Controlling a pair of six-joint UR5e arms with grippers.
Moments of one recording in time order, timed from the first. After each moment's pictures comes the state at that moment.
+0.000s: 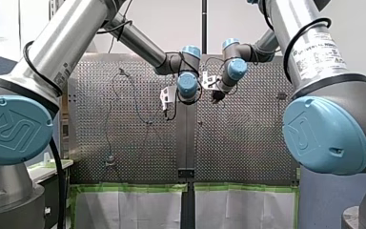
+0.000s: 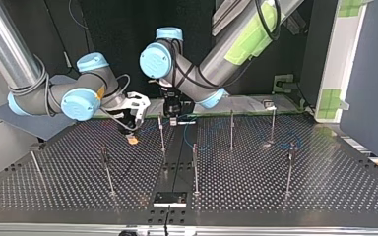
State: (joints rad) left arm -0.66 -2.07 -1.42 -2.96 -2.18 -1.79; right arm 2.05 -1.07 1.27 0.15 1.46 1.62
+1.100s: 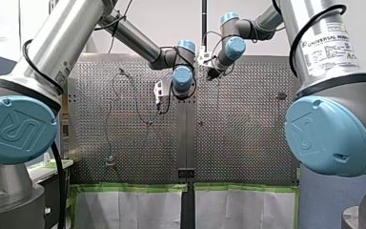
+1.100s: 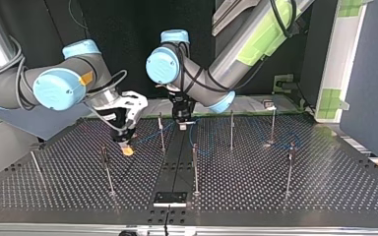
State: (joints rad) left arm -0.62 -2.03 -1.42 -3.01 -2.20 -1.75; right arm 2.10 -1.20 1.26 0.13 1.47 1.72
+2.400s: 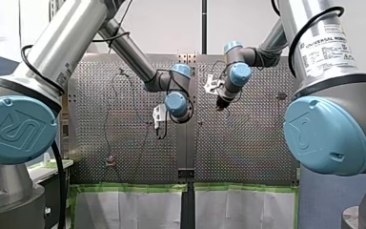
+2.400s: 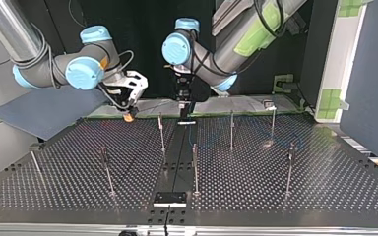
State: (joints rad) left arm -0.62 -2.07 -1.67 -2.77 -2.05 -1.78; right arm 2.07 -1.19 1.56 0.02 1.56 1.84
